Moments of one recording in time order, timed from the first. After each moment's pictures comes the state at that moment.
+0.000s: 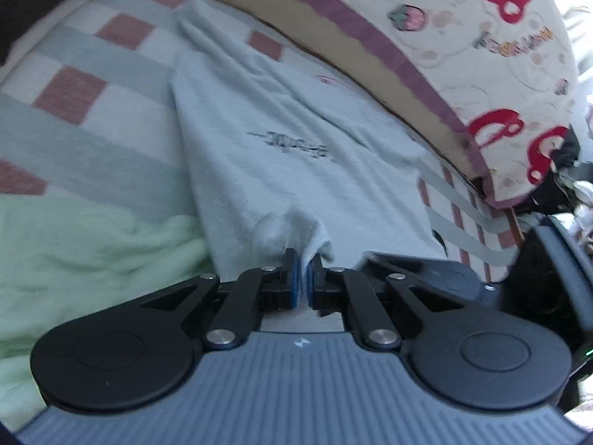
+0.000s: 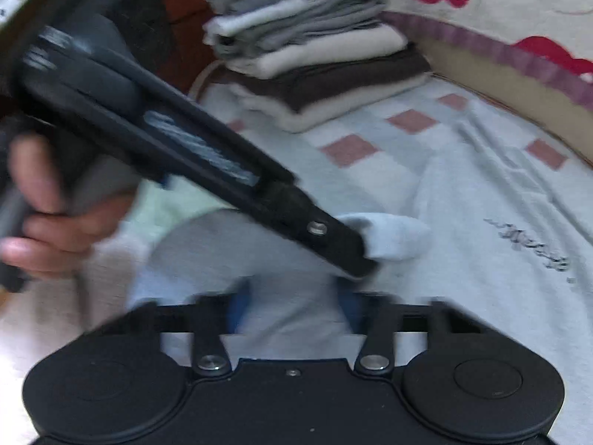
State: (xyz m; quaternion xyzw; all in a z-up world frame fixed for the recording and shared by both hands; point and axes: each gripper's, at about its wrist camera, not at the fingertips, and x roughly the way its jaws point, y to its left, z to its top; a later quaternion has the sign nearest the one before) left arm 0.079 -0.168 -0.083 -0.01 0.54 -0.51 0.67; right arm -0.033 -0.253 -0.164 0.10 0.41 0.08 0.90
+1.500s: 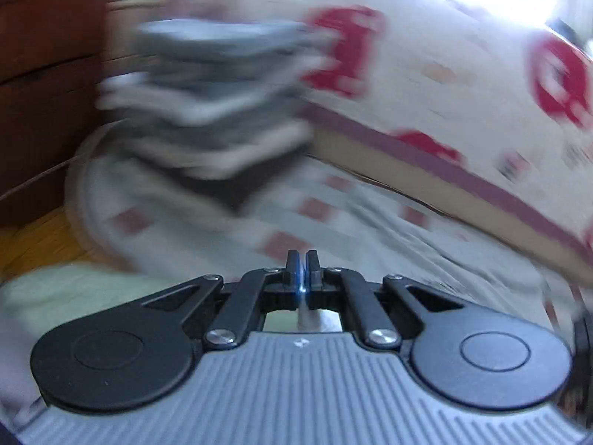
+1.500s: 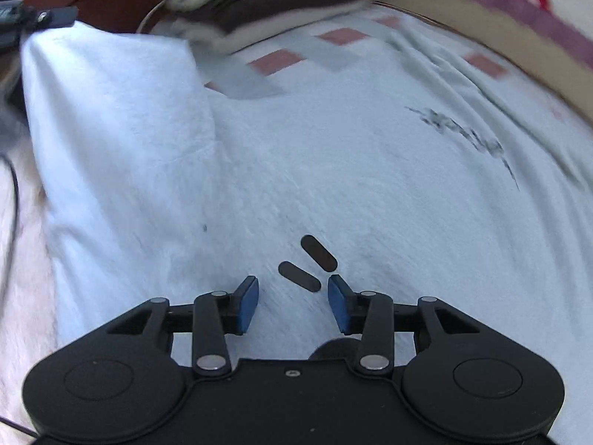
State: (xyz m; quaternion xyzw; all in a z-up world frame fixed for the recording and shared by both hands) left arm 0.037 -0.013 -0.002 -0.04 0.32 -0.25 0.91; right arm -0.081 -0.293 -0.205 0.08 0.49 0.04 0.87
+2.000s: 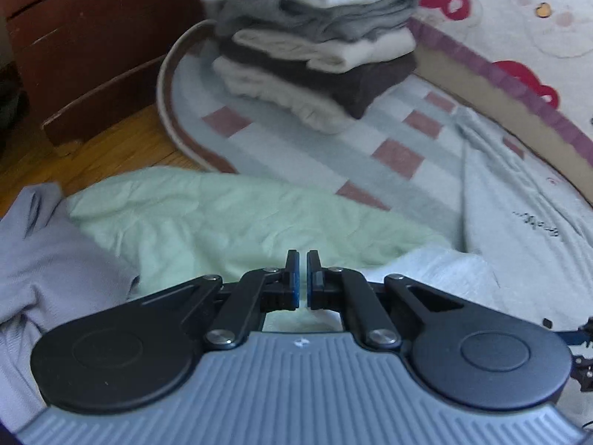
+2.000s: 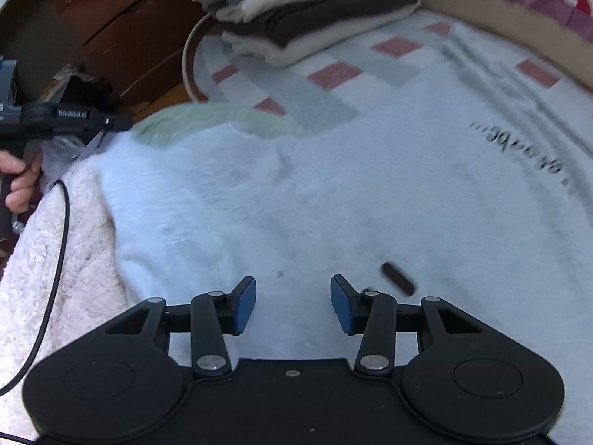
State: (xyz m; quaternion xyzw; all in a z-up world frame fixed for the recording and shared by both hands) left arm 0.057 0.027 -0.059 0.03 0.43 -0.16 0.89; right arm -0.068 -0.273 -0.194 0.15 0.48 0.11 0.86
